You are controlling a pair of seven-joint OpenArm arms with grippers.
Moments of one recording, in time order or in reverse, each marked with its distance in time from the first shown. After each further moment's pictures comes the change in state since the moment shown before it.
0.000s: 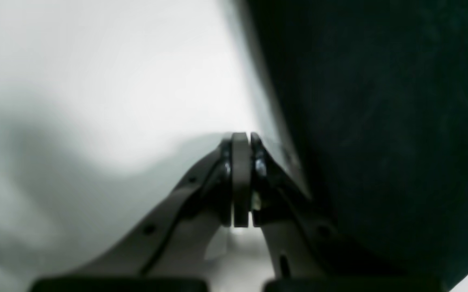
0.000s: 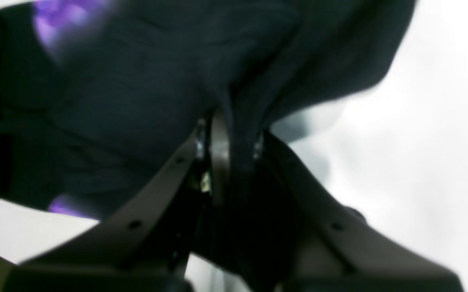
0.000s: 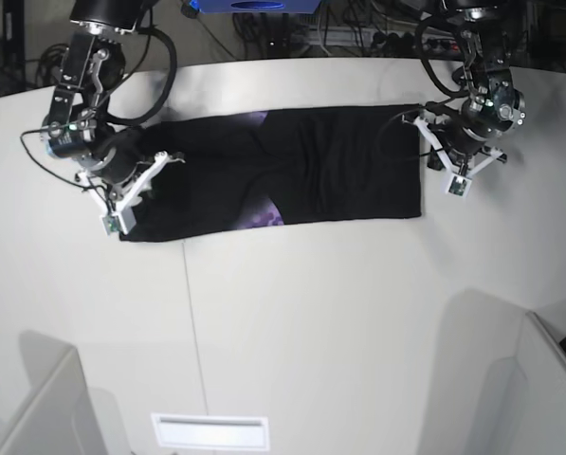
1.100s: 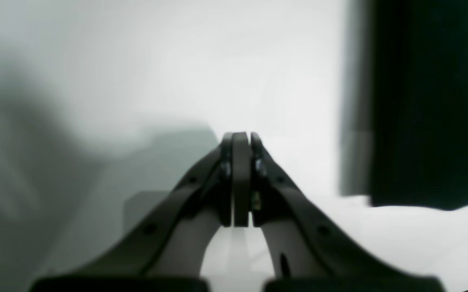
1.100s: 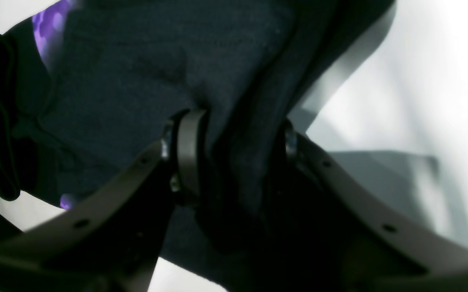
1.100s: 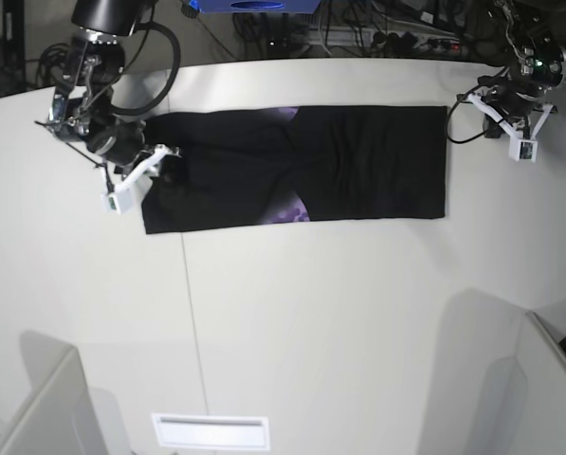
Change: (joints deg) left arm 7.8 0.8 -19.8 3.8 -8.7 -0.3 1.9; right arm -0.1 0.3 5.2 -18.0 13.0 0.7 5.0
